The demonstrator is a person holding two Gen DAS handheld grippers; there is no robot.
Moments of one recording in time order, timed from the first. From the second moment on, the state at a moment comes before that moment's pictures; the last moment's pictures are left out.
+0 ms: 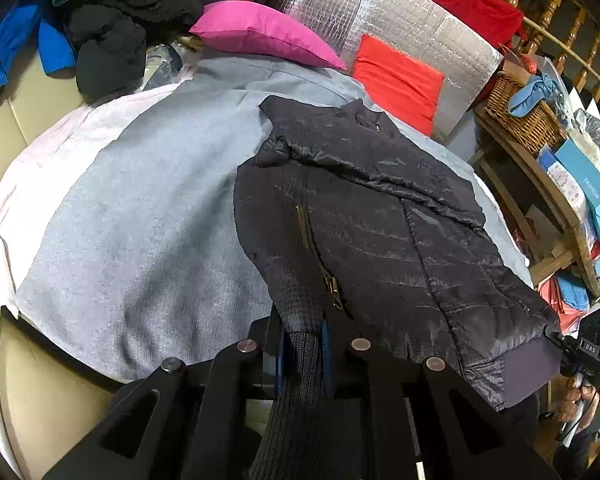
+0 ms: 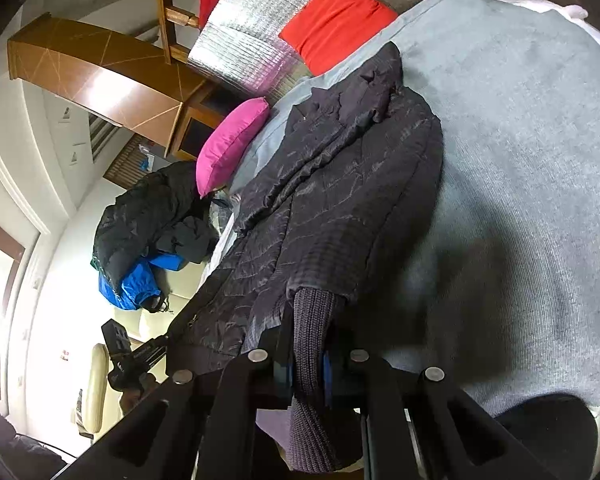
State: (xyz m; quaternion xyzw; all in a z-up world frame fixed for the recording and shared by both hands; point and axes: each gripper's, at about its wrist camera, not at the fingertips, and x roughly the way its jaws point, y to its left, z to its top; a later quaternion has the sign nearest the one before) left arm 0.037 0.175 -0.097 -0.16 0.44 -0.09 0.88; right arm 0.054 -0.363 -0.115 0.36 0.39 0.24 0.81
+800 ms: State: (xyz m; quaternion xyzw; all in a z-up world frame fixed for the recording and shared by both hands) left arm 0.057 0.189 -0.061 -0.21 0.38 -0.13 0.89; right arm 0.072 -0.370 -0.084 0.38 0.36 0.27 0.81
